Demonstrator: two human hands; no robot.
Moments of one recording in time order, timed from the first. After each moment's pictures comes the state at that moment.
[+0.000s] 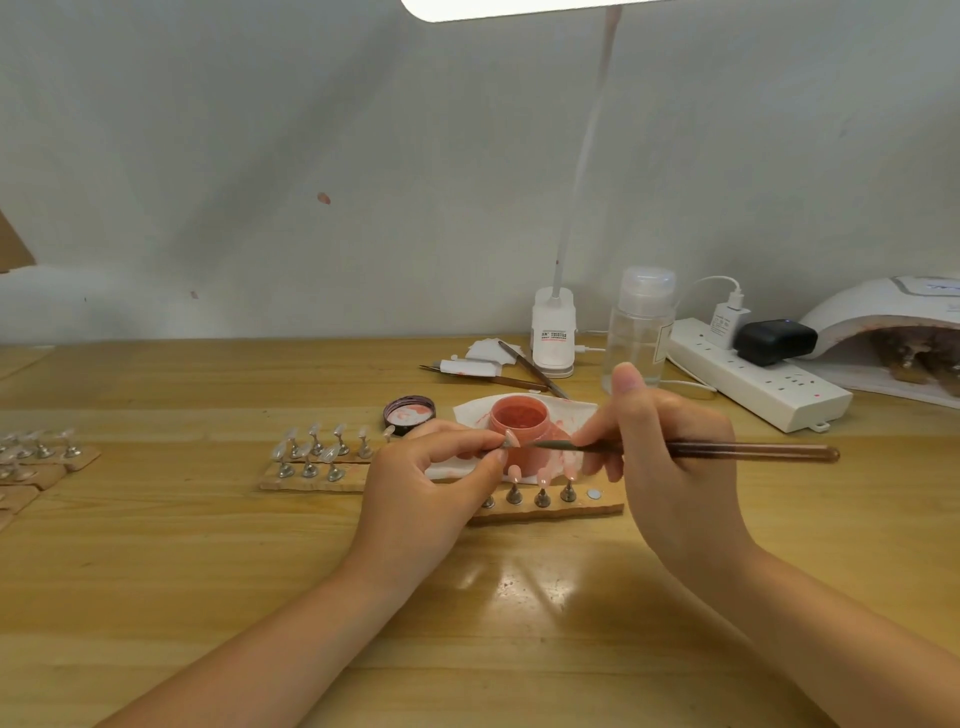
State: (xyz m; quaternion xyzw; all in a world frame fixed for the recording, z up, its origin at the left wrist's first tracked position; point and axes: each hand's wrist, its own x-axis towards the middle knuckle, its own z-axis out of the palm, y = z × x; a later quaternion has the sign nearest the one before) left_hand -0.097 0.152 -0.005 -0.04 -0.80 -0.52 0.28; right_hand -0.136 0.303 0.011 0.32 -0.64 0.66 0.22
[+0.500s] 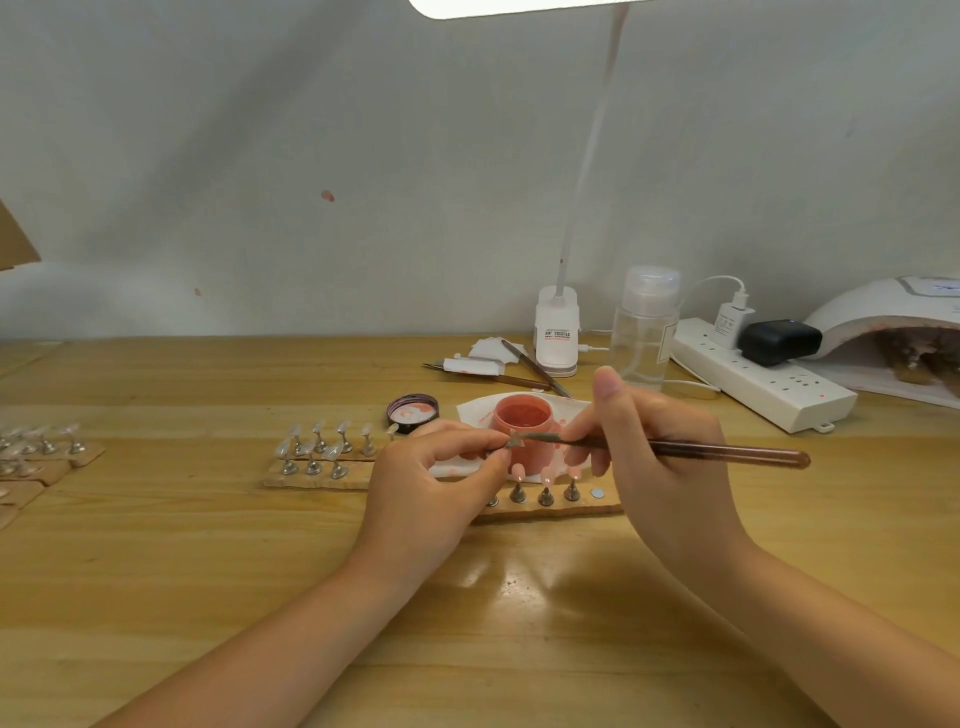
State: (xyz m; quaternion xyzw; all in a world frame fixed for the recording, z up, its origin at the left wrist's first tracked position) left_hand -0.097 0.152 -0.006 -0.04 -0.80 -0.53 0.28; right_hand -0.138 0.301 0.010 0.33 -0.66 0.64 0.21
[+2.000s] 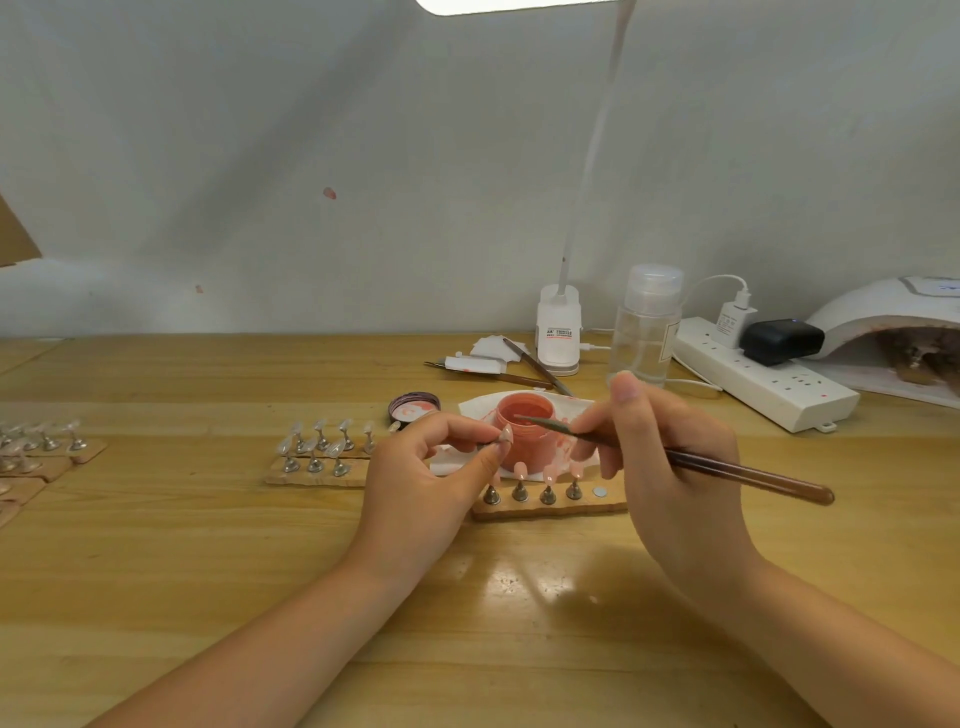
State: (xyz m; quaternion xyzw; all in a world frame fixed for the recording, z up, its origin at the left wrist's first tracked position) left_hand -0.098 0.150 -0.008 -0.01 -0.79 -0.55 0.28; right_hand -0.134 0.302 0.007 0.34 -0.65 0.64 0.23
